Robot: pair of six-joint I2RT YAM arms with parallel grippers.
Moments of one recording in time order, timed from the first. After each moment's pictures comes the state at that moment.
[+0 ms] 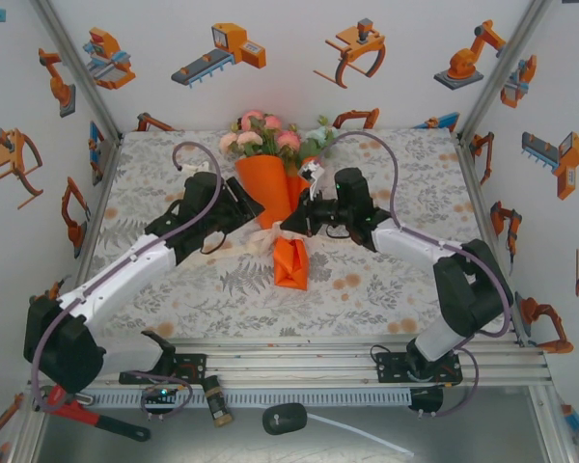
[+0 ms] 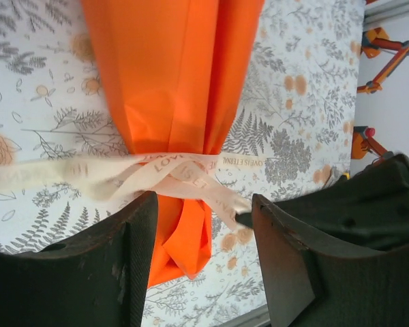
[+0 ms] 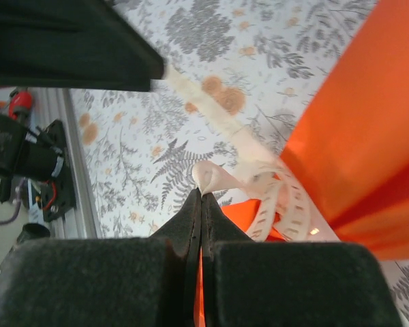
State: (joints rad) left arm -0.61 1.27 0.98 -0.28 -0.07 -0.92; right arm 0.57 1.60 0.97 0.24 -0.75 0.21
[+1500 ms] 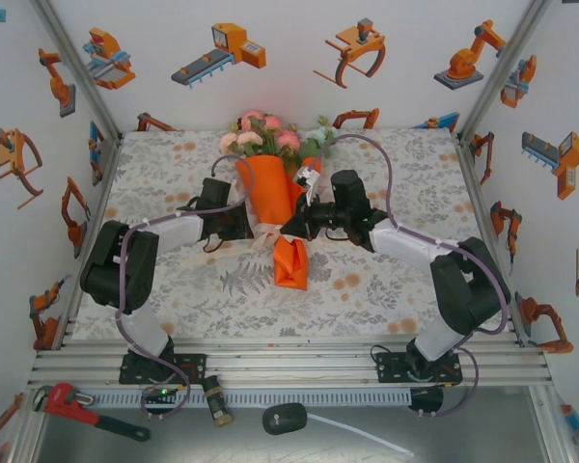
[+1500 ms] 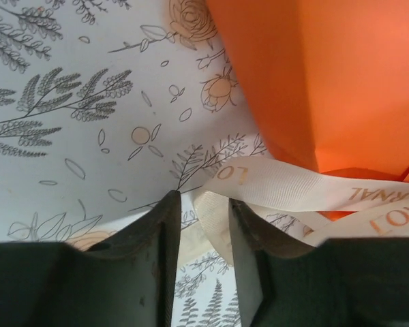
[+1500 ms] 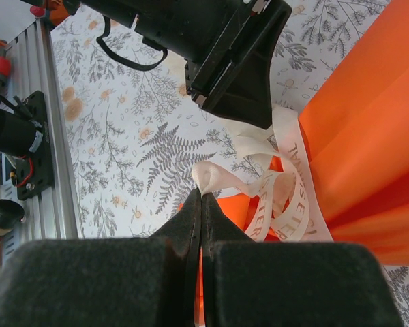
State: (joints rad) left arm -0.43 1.76 0.97 -0.10 0.18 -0.39; right arm 0.58 1.61 0.97 0.19 -0.75 0.09
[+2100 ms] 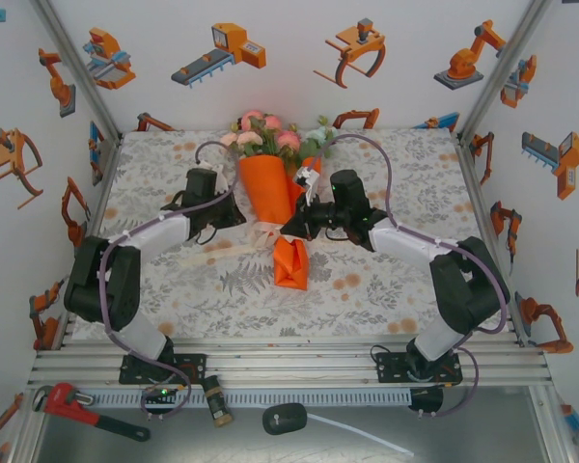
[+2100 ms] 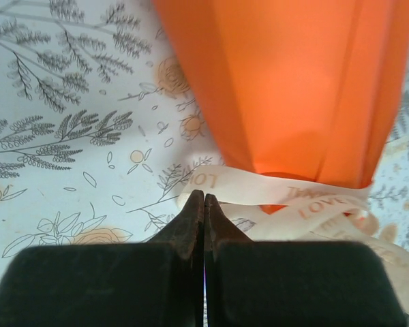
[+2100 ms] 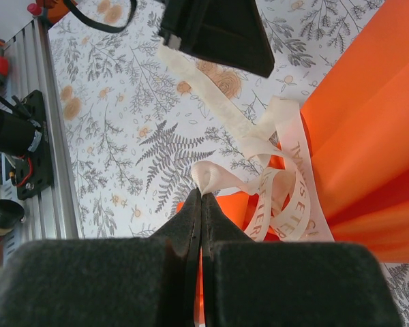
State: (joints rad) left arm -0.38 1.62 0.97 -0.08 0.20 -0.43; right arm 0.58 1.62 0.98 0.18 -0.74 0.09
